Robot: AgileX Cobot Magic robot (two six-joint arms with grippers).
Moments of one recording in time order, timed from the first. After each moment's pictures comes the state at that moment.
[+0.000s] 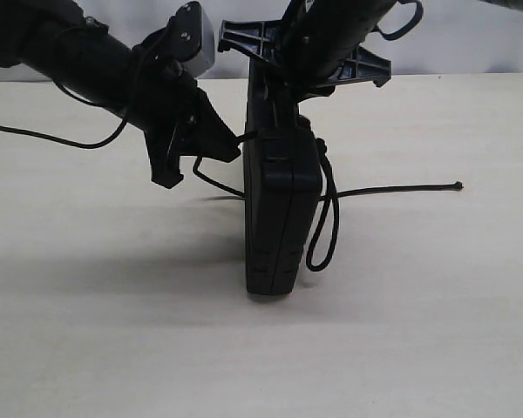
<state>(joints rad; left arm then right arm) -0.35 1.82 -1.28 -0.94 0.91 1.70 0.55 1.83 -1.62 -0.08 0.90 0.66</state>
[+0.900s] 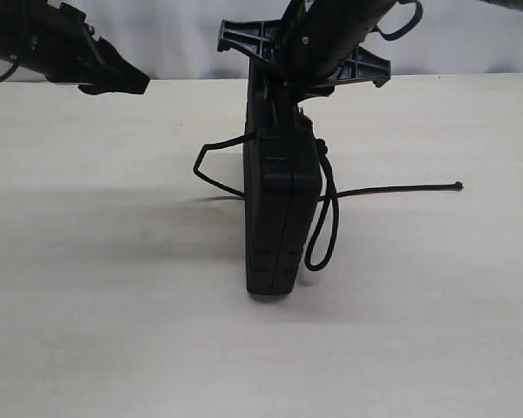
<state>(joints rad) -0.08 1.75 -1.28 -0.94 0.80 1.23 0.55 1.83 -1.62 -0.08 0.90 0.66</state>
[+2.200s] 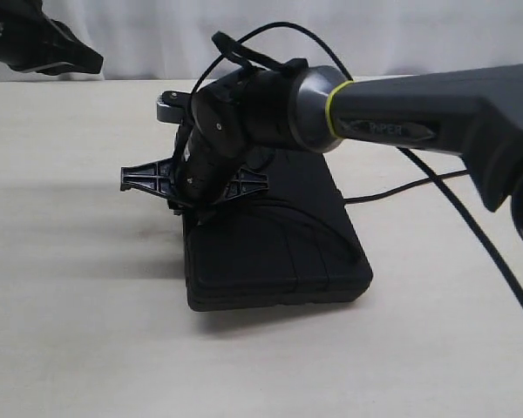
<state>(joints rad) 0.01 1.75 -1.28 -0.94 0.72 1.13 0.74 2.16 -1.62 0.01 0.65 0.64</state>
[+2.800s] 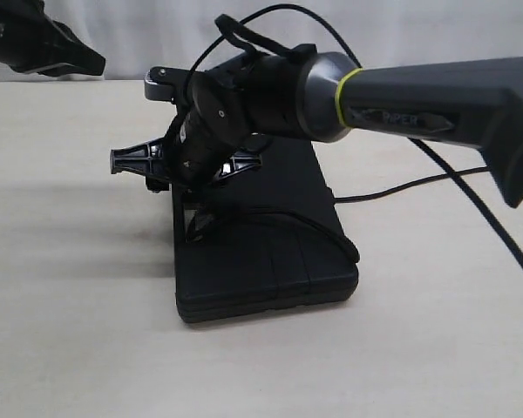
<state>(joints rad) 0.01 1.75 -1.28 -0.94 0.74 1.13 0.74 2.12 -1.64 -0.02 0.59 0.56</state>
